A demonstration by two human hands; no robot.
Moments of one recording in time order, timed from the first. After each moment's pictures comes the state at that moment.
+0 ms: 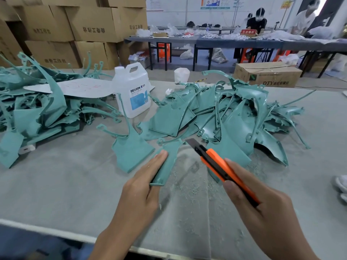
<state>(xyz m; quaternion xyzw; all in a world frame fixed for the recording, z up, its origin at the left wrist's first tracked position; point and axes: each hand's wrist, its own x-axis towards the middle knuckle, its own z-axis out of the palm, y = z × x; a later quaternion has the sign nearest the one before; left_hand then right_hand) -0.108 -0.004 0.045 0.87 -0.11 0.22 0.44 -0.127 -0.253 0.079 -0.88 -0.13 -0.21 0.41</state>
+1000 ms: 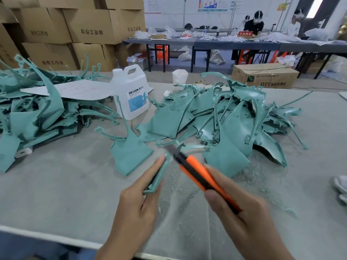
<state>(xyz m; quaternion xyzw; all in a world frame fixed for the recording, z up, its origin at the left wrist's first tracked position) -0.119 -0.012 0.040 0.81 -0.08 0.23 0.53 -0.123 -0.233 0.062 -0.85 -0.18 -0.18 0.46</state>
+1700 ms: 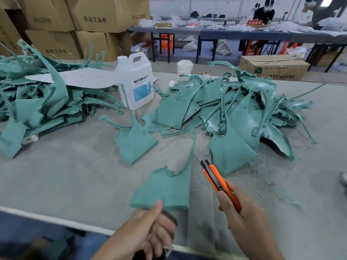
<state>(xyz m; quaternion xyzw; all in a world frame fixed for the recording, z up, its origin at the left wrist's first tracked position) -0.145 0.007 -0.007 0.70 0.14 -0.27 0.65 -0.123 -0.240 -0.002 -0.89 -0.03 -0.07 0.45</state>
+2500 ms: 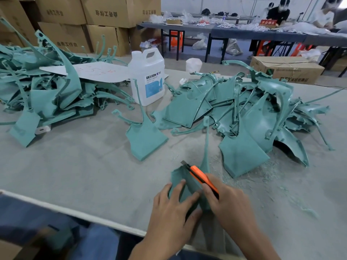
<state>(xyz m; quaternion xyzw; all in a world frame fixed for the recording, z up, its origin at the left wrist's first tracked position) -0.126 -0.029 -0.036 0.99 -0.07 -0.01 0.09 -0.082 -0.196 -0.014 -0.96 -0.11 -0.05 0.26</state>
